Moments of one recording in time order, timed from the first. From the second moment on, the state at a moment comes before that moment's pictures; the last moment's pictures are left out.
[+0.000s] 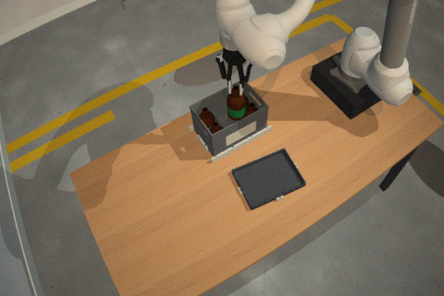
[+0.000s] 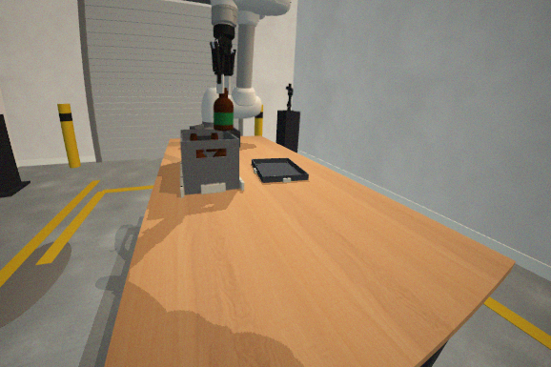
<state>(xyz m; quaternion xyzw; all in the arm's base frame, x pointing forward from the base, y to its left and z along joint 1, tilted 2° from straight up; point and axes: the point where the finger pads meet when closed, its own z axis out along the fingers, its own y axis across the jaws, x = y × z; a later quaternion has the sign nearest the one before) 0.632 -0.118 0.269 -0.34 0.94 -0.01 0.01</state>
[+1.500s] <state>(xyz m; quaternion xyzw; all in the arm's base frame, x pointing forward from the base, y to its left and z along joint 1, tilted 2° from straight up) 0.641 -0.042 0.270 -0.34 0.94 -0.01 0.01</state>
